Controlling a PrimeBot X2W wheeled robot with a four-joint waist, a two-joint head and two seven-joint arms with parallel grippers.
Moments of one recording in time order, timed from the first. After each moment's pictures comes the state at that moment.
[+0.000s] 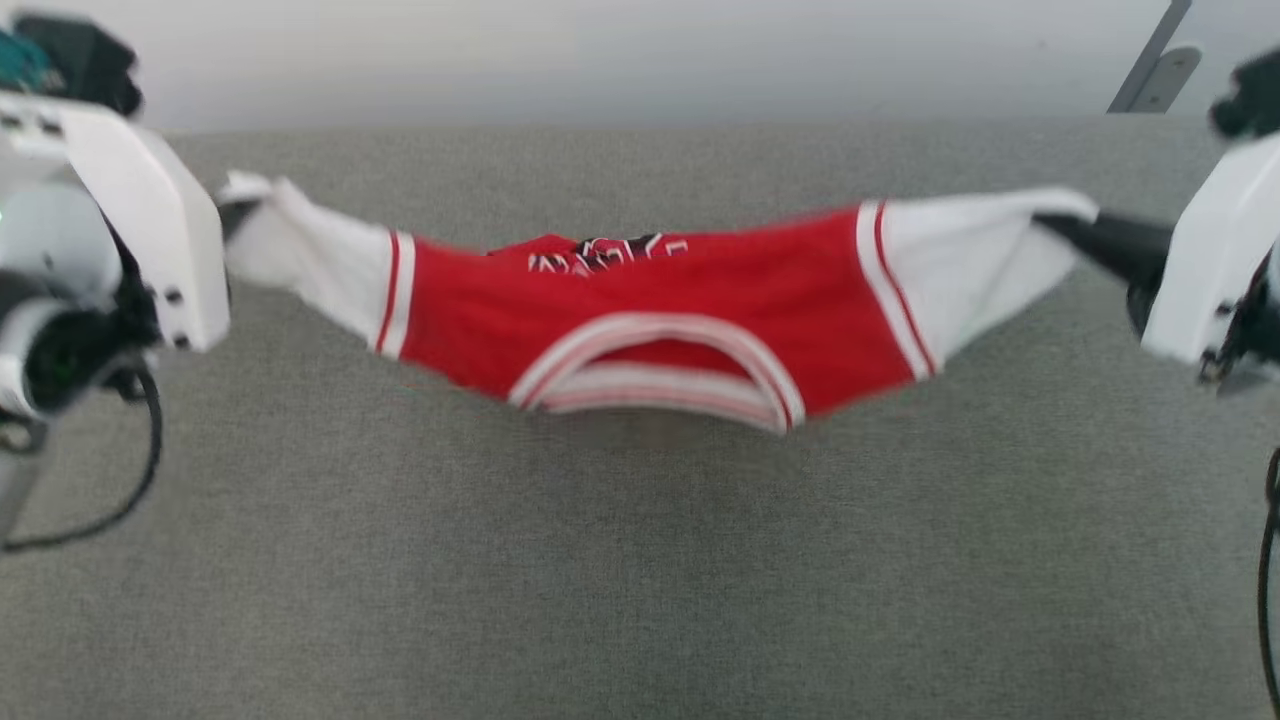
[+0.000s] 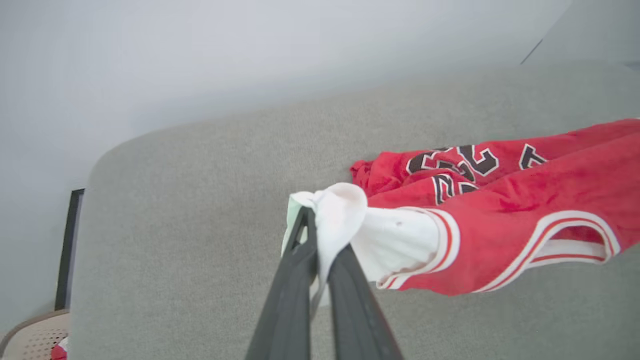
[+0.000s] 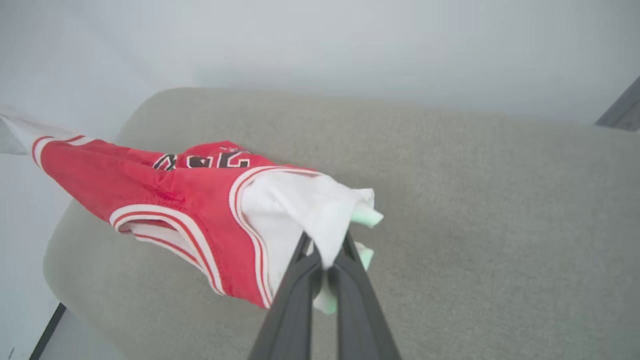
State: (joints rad) left arm -0.81 0.78 -0.53 0.07 -0.94 0.17 0.78; right arm -0.62 -0.35 0.01 0.03 0.76 0.13 1.05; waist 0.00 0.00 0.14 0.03
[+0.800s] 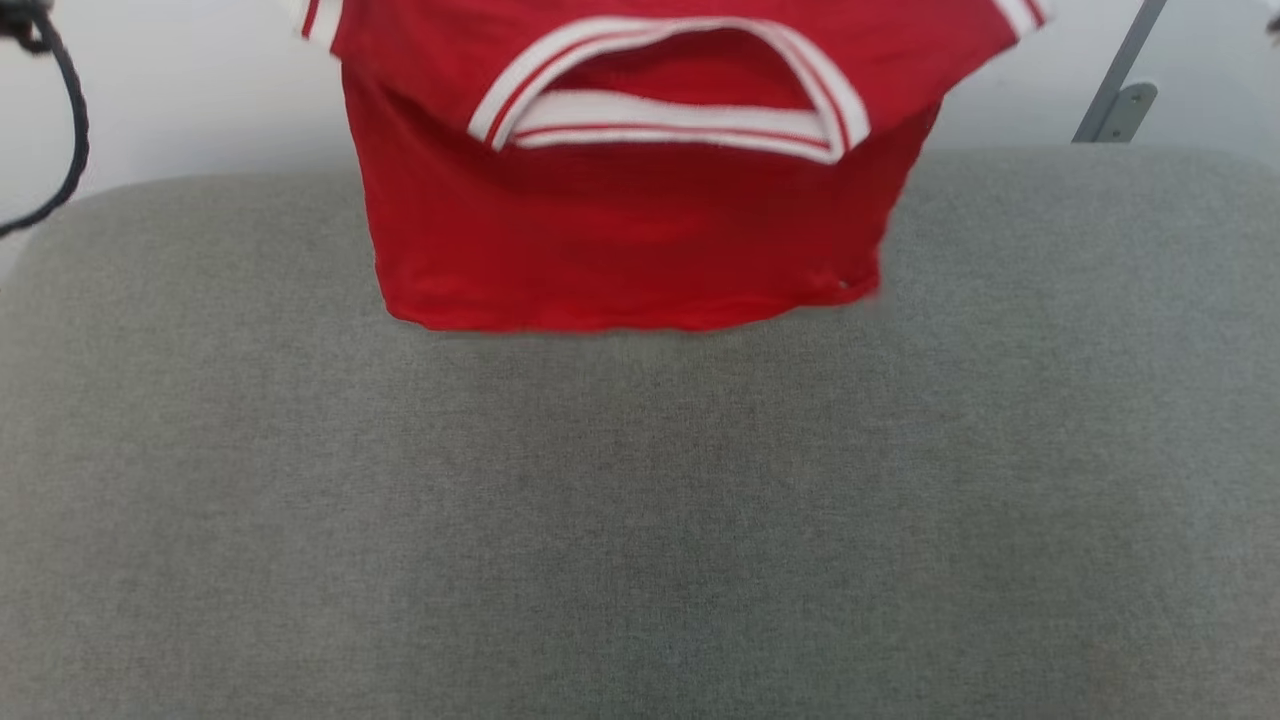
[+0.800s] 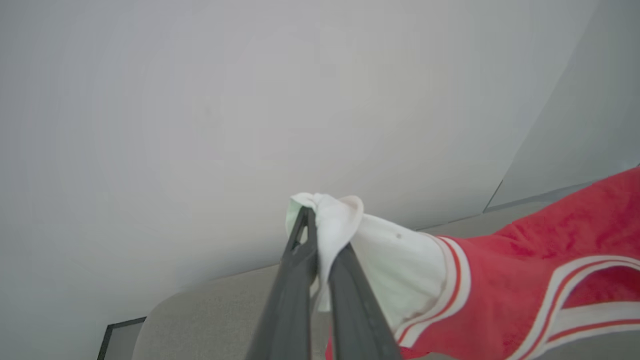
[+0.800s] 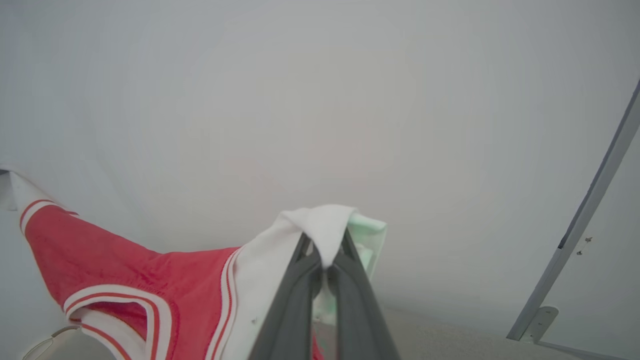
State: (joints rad) left arm -1.31 0.63 -0.53 0.39 -0.87 0.06 0.75; right arm -1.09 -0.29 0.02 0.26 0.64 0.13 0.77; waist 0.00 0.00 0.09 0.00
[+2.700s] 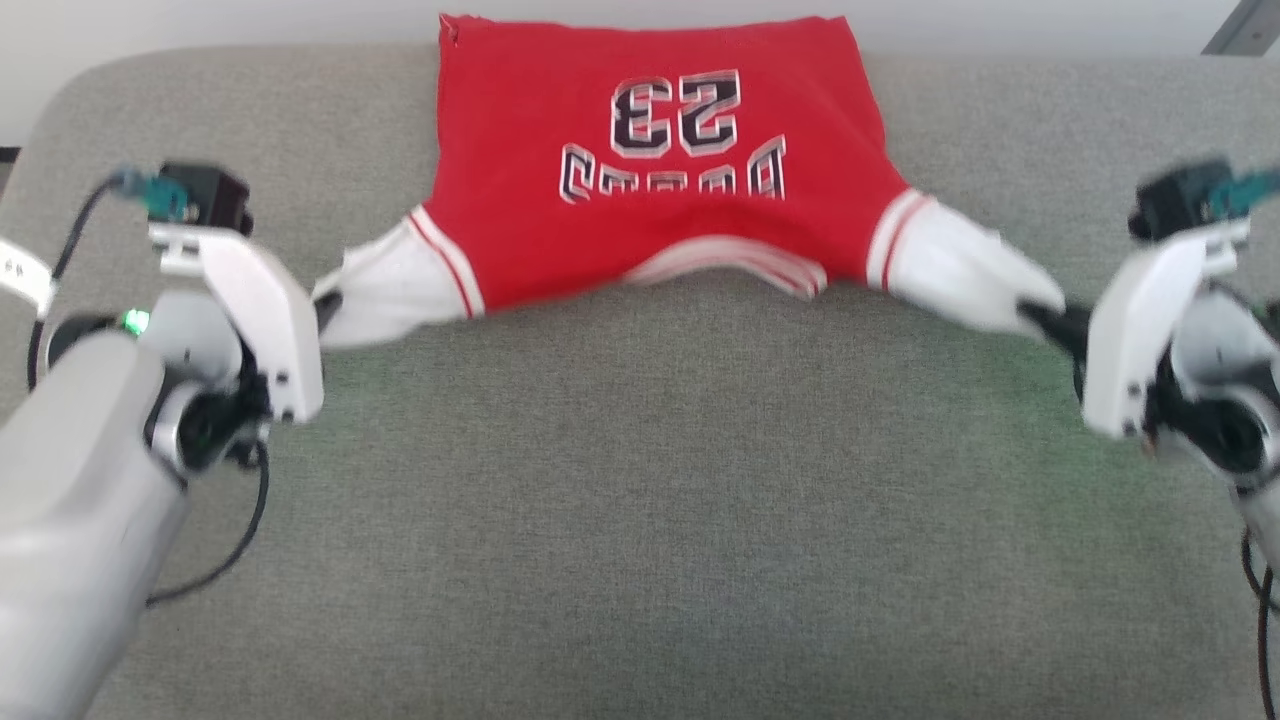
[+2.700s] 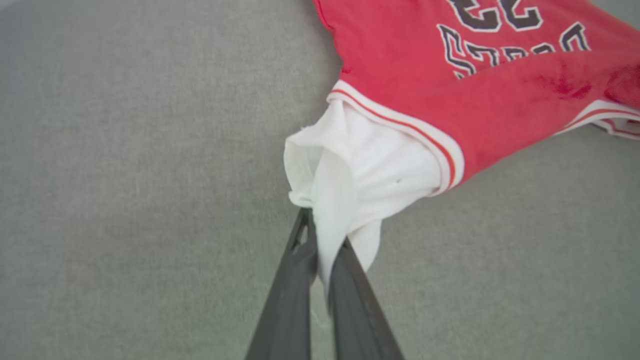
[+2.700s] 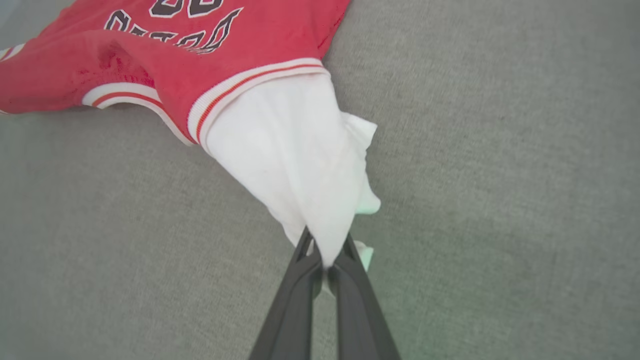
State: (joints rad) left arm -0.86 0.55 -0.69 0.68 -0.94 -0.06 0.44; right arm -0.71 -0.53 0.46 0.48 0.86 0.13 0.56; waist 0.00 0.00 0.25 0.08
